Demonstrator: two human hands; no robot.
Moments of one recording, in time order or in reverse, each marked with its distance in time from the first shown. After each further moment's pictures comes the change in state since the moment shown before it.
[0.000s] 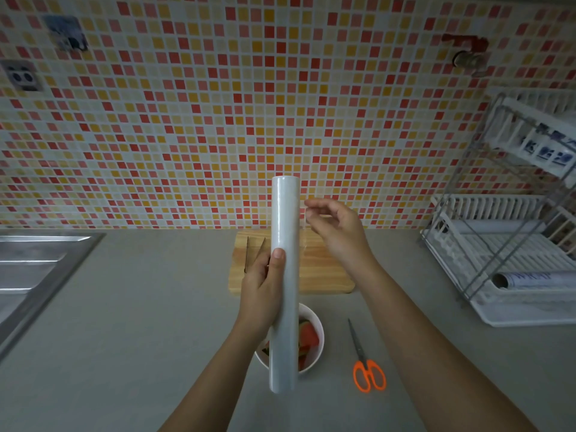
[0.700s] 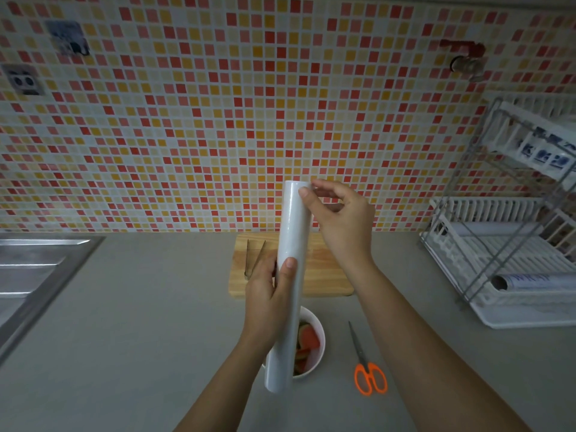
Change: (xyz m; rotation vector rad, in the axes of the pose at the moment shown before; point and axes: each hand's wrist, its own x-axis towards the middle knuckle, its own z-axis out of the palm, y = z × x) left_hand -0.005 0.000 0.006 0.153 0.072 0.159; right_hand 0.000 -0.030 0.011 -0.093 0.298 -0.217
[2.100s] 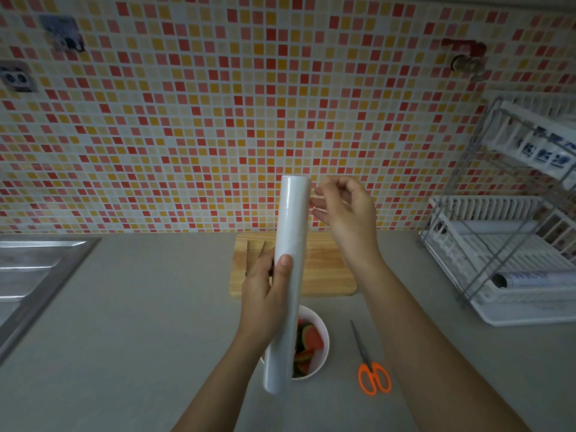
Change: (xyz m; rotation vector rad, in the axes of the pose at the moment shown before) left_hand 0.006 0.005 -0.016 -0.026 -0.023 0.054; right_hand 0.002 -0.009 0.007 0.230 -0.028 0.197
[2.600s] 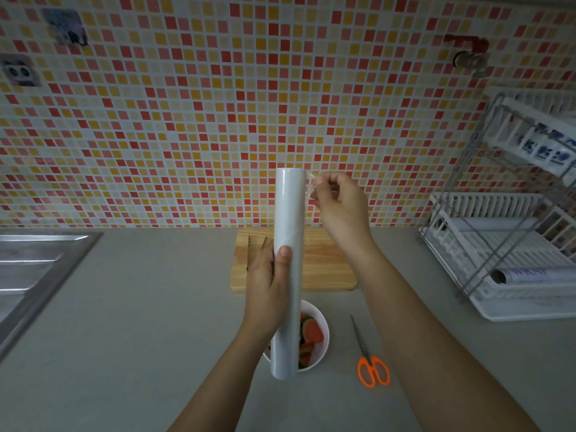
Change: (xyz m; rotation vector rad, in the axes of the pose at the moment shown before) left_hand -0.001 0.007 0.003 0.006 0.017 -0.018; right_hand 0.006 0.003 0.006 -0.310 -0.017 -0.106
